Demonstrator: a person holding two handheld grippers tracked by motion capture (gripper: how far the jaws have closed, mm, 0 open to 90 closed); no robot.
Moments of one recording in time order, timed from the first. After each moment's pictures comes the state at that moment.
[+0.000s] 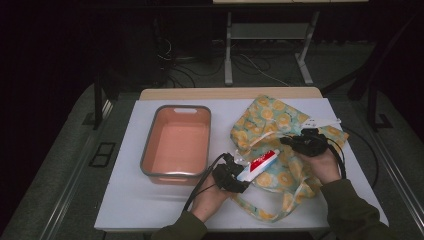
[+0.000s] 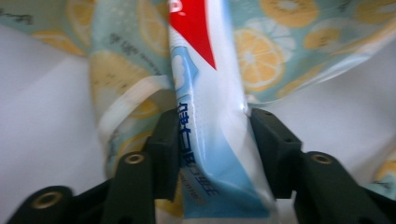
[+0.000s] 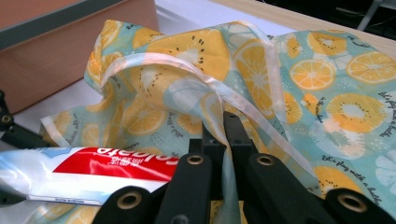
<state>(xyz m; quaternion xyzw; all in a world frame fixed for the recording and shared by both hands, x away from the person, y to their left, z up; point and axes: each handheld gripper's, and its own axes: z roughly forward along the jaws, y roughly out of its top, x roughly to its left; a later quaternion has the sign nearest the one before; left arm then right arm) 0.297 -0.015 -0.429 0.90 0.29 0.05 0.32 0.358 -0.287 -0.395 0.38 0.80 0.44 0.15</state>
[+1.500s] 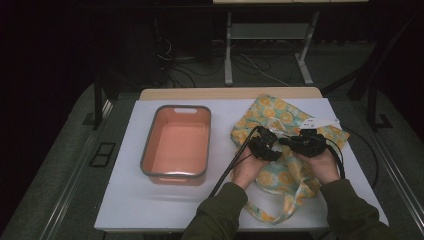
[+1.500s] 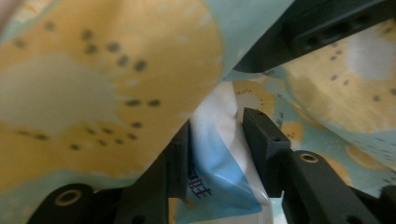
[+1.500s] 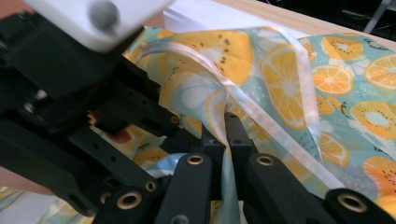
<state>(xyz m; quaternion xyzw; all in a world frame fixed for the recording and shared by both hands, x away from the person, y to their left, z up) 0.379 -0.116 -0.426 0.88 0.29 0.05 0.36 0.357 -0.284 -0.394 0.37 0.80 0.44 0.15</state>
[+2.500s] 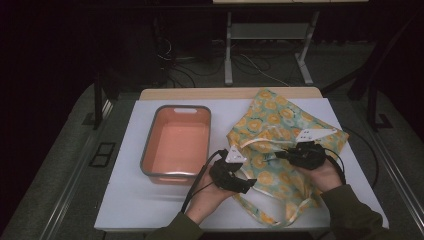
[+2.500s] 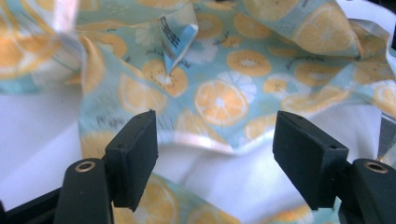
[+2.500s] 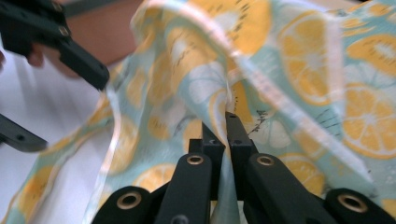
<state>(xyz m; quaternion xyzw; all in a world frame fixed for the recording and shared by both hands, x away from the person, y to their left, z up) 0.280 -0.002 -0.405 0.87 0.27 0.06 0.41 0.323 -0.270 -0.396 0.32 0.84 0.43 0.11</state>
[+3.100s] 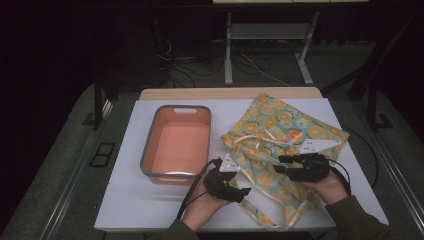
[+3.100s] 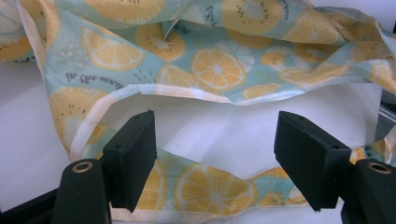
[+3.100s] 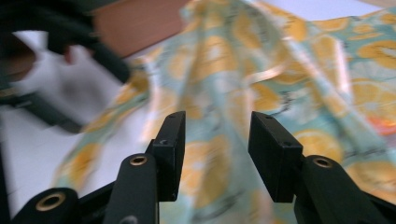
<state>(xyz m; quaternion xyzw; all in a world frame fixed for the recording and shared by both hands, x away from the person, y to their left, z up) 0.273 0.011 -0.421 0.87 0.29 0.05 0.40 0.288 -0.272 -0.394 0.31 0.84 0.44 0.09</state>
